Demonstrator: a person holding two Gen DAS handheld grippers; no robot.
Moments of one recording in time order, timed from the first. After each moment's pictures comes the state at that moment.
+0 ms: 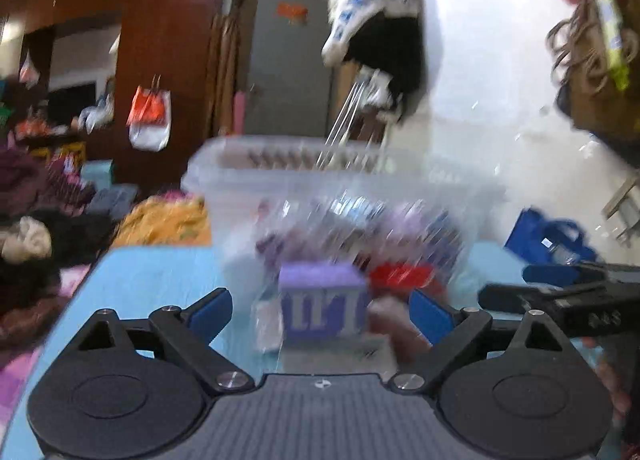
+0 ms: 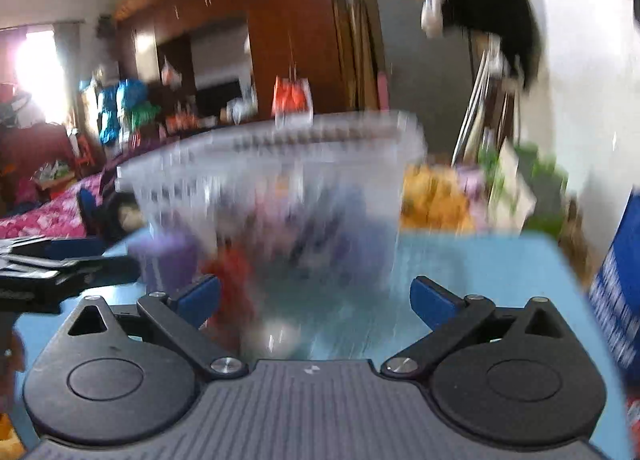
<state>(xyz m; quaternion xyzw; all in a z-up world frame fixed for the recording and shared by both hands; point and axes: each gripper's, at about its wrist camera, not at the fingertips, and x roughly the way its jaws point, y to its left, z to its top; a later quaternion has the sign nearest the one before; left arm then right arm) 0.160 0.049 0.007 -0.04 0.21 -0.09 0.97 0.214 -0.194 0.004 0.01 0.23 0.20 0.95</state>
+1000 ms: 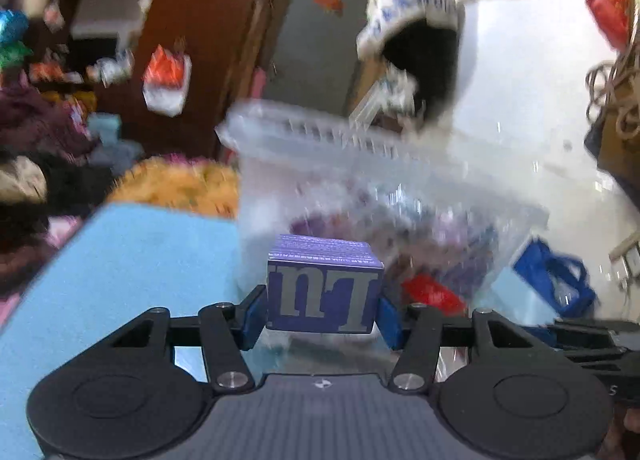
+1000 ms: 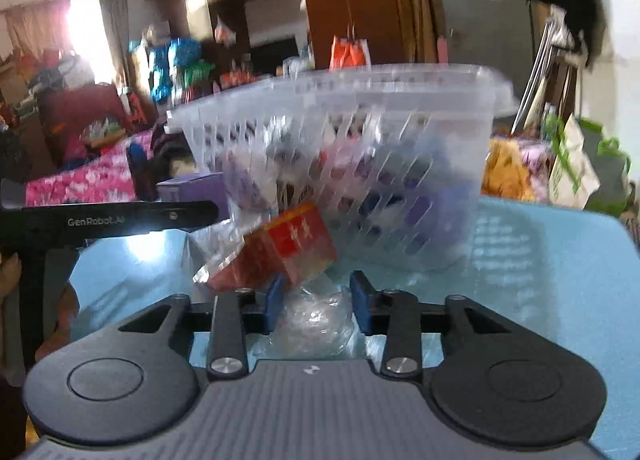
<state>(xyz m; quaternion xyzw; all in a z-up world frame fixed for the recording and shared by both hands) 0.171 0.080 -0.010 -0.12 0.20 -0.08 0.97 0.207 -0.188 -0.004 -0.01 0.23 0.28 0.93</state>
